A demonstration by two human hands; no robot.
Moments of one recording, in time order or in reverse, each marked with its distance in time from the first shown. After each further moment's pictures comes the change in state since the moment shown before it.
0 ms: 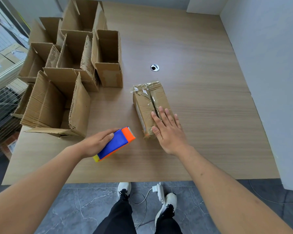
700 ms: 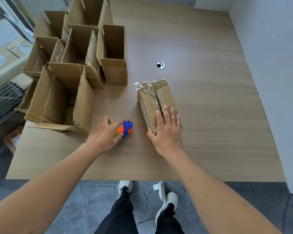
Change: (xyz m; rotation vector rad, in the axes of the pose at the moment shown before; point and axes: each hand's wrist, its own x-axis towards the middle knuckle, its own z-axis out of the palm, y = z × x) left_hand 0.017 0.015 0.018 0.538 0.429 -0.066; right_hand 0.005 -0.048 0.013 -0.033 0.237 0.182
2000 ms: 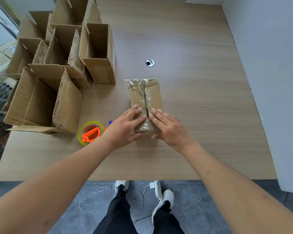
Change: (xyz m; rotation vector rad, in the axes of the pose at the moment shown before) left_hand 0.031 0.100 0.007 -0.051 0.222 0.598; right_hand 0.019 0.112 -0.003 0.088 0.206 -0.616
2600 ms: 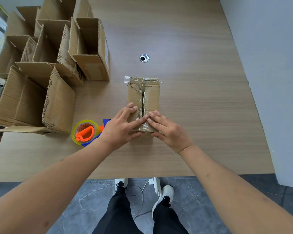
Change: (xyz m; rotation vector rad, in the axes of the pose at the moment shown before) left_hand 0.003 0.012 0.014 0.106 0.068 0.007; right_hand -0.023 0.010 0.010 0.404 0.047 -0.012
